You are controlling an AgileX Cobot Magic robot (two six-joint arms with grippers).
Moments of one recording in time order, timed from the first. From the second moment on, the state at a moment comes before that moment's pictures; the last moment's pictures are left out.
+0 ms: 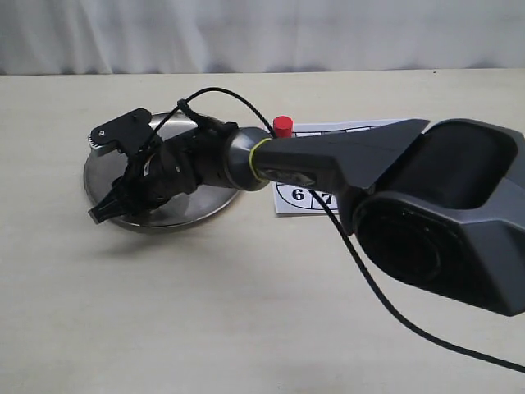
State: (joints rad) left arm 0.00 0.00 0.00 0.14 0.18 -0.10; right arm 0.79 2.45 -1.85 0.15 0.32 -0.06
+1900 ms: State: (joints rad) left arm 0.00 0.00 0.00 0.14 0.18 -0.10; right arm 0.21 1.95 -1.71 -0.02 0.88 -0.04
